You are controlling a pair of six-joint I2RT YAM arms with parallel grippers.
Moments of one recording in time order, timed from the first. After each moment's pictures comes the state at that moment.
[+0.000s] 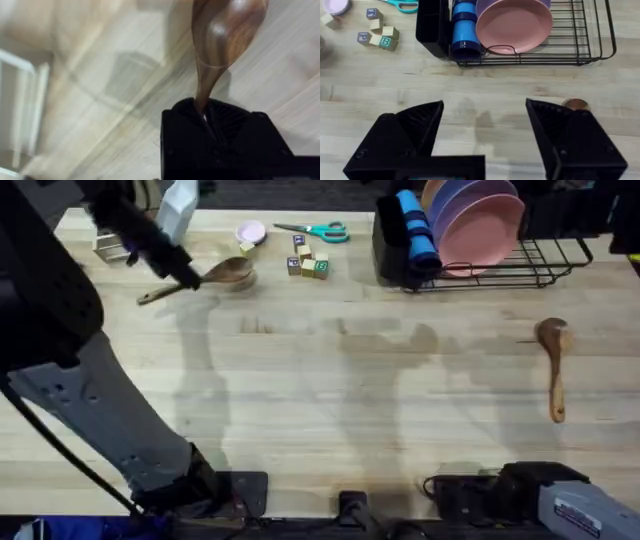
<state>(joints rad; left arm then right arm) 0.30 2.04 1.68 -1.05 0.21 1.11 0.01 1.07 1.40 -1.06 -0.03 0.00</state>
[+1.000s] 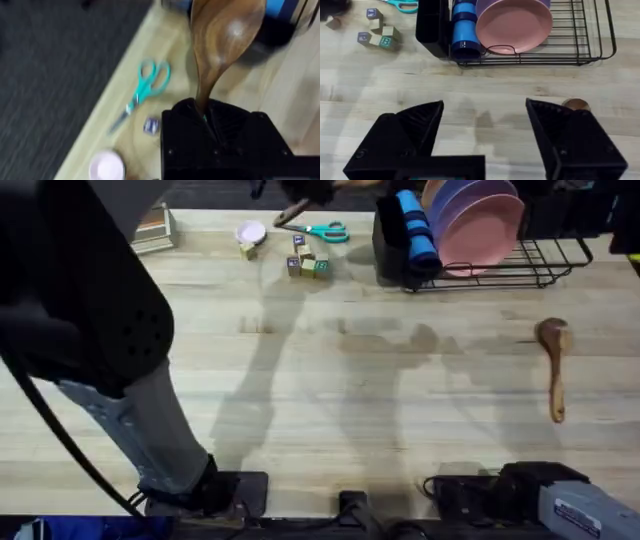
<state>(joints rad) -0.21 1.97 1.86 -0.69 0.49 0.70 0.01 1.07 1.40 -1.06 -0.03 0.00</state>
